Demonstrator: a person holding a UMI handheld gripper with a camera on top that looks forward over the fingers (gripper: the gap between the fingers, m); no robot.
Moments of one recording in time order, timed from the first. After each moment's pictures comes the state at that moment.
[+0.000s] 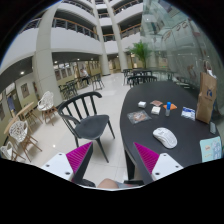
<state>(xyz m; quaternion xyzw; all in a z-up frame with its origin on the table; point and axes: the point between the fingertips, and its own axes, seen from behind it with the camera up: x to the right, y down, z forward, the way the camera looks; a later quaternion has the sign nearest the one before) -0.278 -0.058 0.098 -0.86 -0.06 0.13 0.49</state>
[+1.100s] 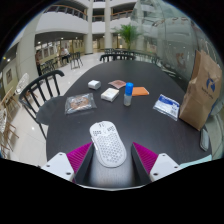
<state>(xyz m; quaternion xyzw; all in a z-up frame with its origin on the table) -0.073 0.077 -0.021 -0.92 -0.03 0.01 0.39</state>
